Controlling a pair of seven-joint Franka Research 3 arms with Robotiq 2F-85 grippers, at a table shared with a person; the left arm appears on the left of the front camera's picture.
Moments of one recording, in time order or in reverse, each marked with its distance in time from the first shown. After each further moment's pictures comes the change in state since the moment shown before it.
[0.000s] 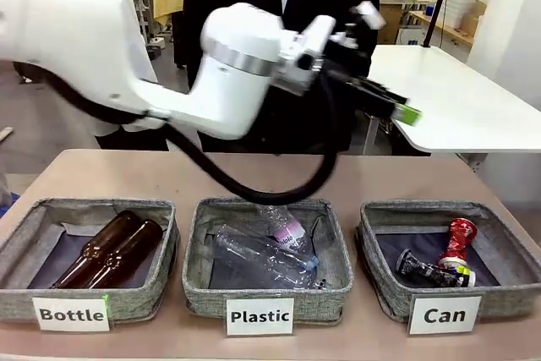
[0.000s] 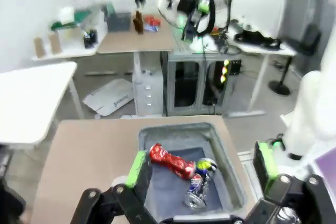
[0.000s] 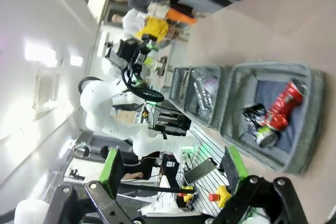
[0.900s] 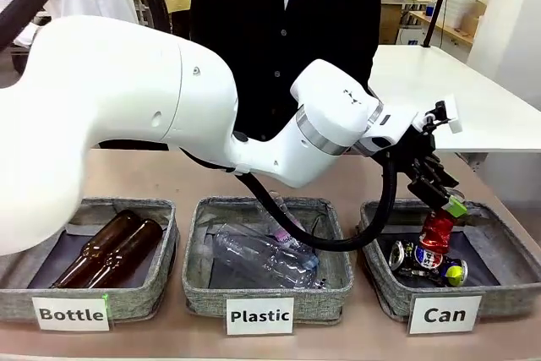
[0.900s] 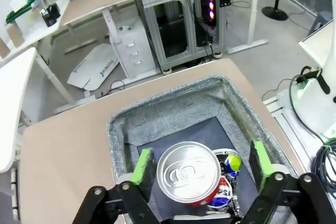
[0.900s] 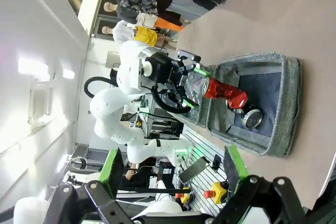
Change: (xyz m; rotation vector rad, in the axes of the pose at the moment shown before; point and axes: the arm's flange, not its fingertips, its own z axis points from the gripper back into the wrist) left arm -0.065 0.027 -0.190 -0.081 0.305 -0.219; right arm -0.025 -0.011 0.055 -0.067 -0.070 -0.062
